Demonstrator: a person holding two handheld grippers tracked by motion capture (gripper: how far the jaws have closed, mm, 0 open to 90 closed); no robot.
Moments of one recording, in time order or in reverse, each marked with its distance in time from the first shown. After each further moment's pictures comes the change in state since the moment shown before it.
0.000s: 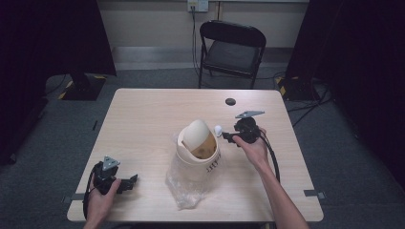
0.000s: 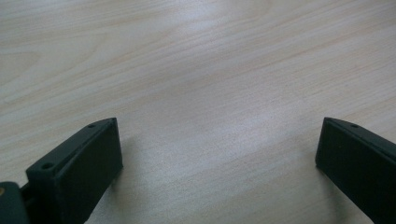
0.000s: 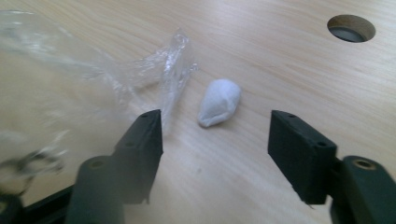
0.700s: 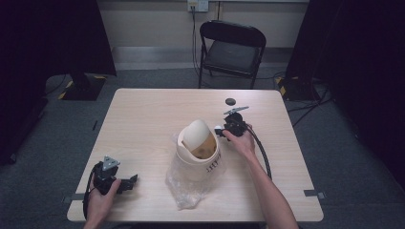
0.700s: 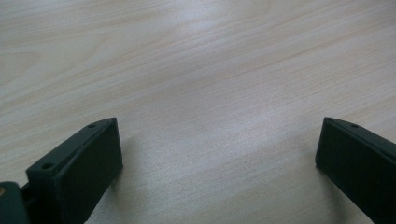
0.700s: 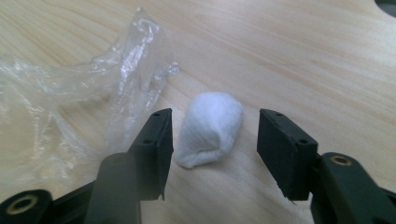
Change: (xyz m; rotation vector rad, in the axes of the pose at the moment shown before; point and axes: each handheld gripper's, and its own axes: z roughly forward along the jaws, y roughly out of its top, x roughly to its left) left arm 0.000 0.000 0.000 0.001 0.001 0.002; right arm -0.015 0.008 0.072 0.081 0.013 0.020
